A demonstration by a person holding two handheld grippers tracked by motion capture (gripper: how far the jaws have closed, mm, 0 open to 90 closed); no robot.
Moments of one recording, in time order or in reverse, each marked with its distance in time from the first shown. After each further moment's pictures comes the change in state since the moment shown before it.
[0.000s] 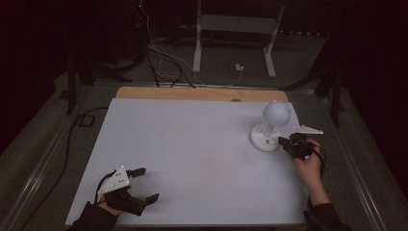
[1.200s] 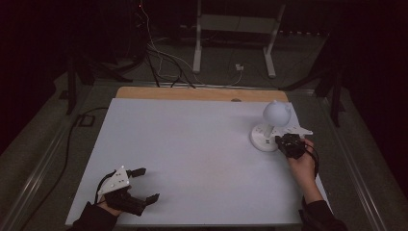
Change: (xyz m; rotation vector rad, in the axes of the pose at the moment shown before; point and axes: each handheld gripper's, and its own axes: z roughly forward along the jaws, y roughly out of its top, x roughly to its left) left arm -0.001 0.000 0.000 -0.001 0.003 0.001; right arm 0.015 0.000 0.015 0.003 -0.095 -0.085
